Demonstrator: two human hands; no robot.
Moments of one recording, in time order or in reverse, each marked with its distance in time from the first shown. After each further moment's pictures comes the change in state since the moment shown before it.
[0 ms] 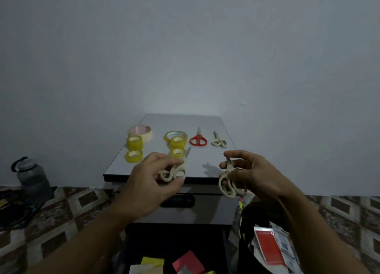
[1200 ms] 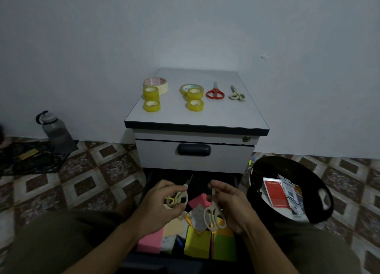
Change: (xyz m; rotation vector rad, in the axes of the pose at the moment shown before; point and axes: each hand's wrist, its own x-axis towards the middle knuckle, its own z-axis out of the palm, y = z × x) left_hand -0.165 -0.095 0.039 0.018 -0.273 -0.366; right_hand -0.057 0.187 0.114 0.509 0.145 0.411
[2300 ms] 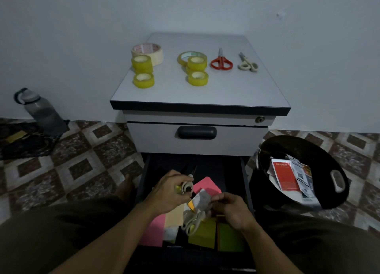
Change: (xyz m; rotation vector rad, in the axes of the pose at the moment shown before) left_hand 0.047 -0.072 0.046 0.094 -0.154 -0.131; right_hand 0.029 0.062 -0.020 -0.353 0.038 0.162
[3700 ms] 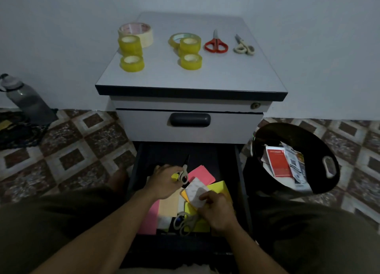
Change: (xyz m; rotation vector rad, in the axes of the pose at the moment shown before) left_hand 0.017 -0.014 0.018 0.253 -0.202 -0.258; right_hand 0.004 0.045 0.016 -0.774 0.153 -0.155
